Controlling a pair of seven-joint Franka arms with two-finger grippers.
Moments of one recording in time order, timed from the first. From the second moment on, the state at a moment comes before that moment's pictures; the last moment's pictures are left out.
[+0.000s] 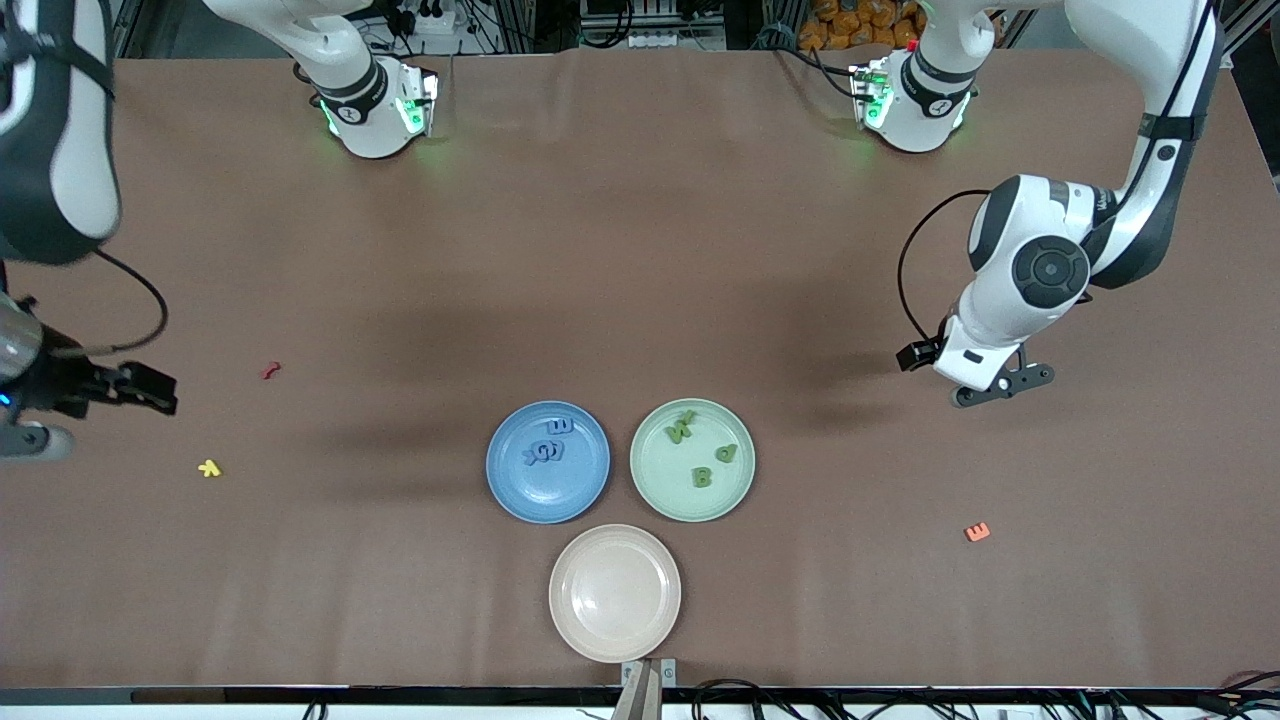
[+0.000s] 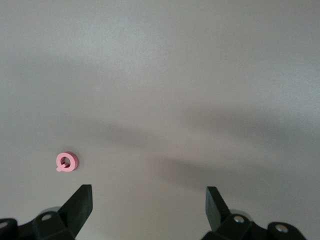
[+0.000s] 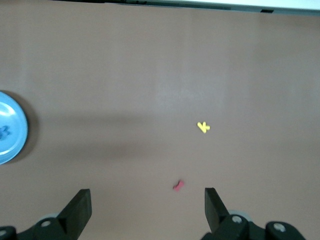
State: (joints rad) left arm -0.03 0.22 -0.18 -2.12 0.17 2.24 -0.58; right arm 0.11 0.31 -0.17 -1.37 -0.02 1.73 -0.09
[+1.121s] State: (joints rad) left arm 0.03 0.06 -0.21 -2.33 0.10 2.31 -0.46; right arm 0.11 0.13 -0.12 -1.44 -0.02 1.55 0.01
